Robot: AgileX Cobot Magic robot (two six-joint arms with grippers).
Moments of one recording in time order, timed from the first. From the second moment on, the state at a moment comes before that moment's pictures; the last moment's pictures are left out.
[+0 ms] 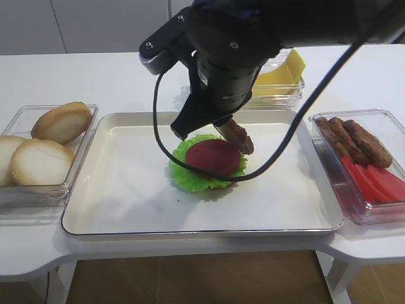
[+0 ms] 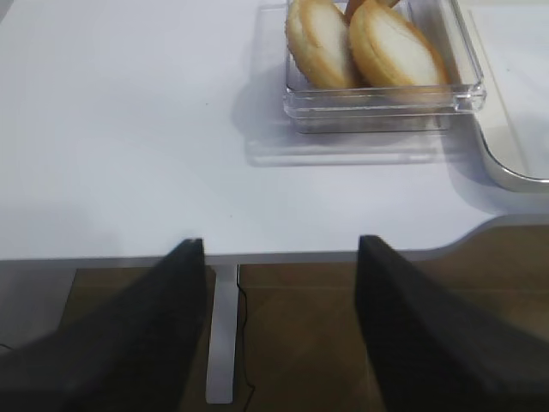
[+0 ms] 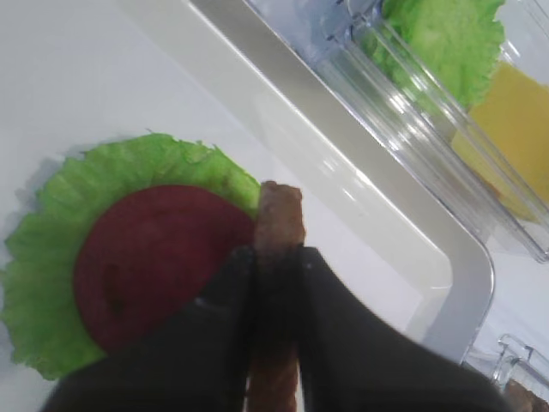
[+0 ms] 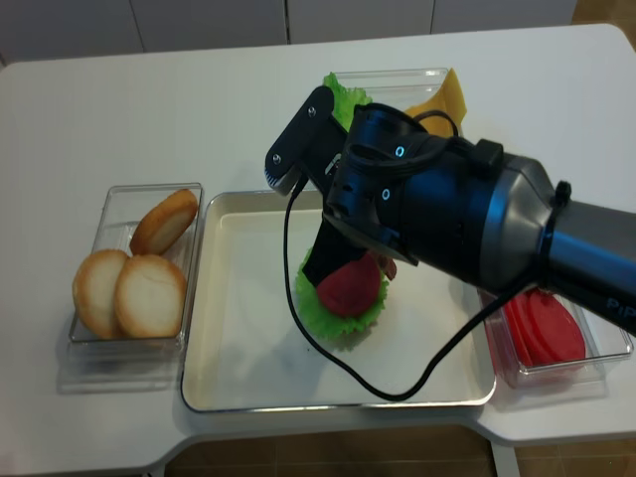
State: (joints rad) left arm 0.07 -0.02 -0.48 0.08 1.18 -0.05; right arm 0.87 1.76 -1.38 -0.55 0.88 0.34
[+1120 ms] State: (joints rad) left arm 0.07 -0.02 -0.48 0.08 1.18 -0.05; right arm 0.87 1.76 -1.38 -0.48 0.86 0.34
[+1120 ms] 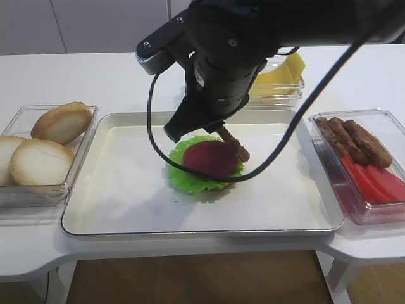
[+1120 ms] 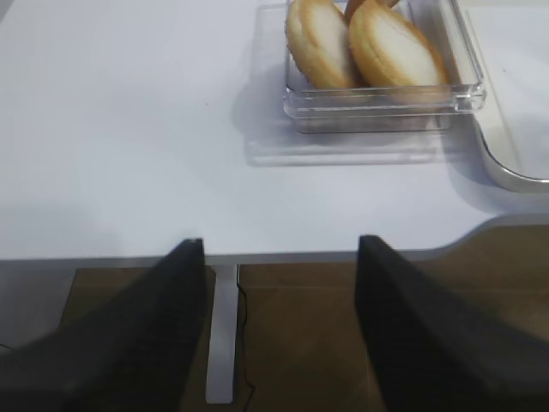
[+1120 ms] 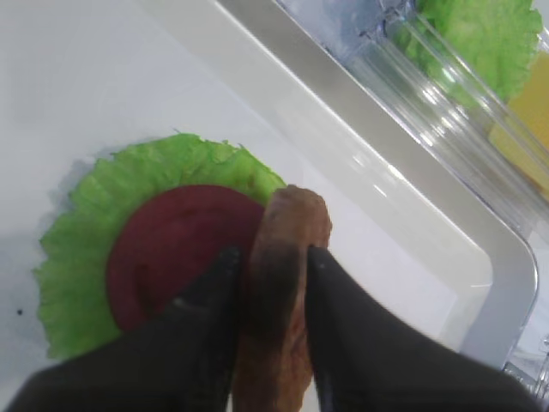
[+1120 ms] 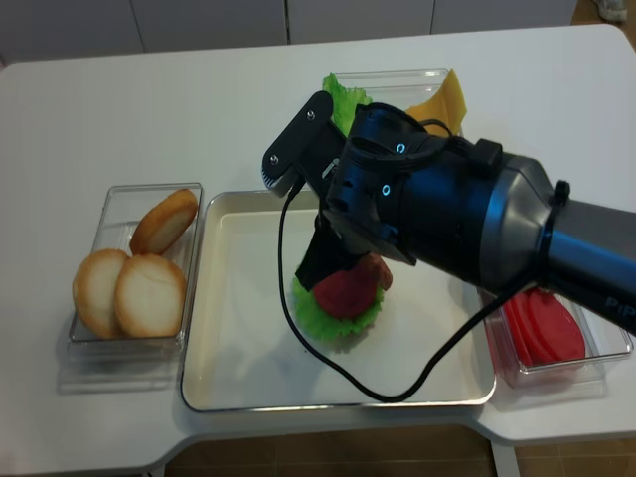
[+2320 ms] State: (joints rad) left arm 0.07 -0.02 -0.48 0.08 1.18 -0.05; right arm 0.87 1.76 -1.38 -0.33 0.87 0.34
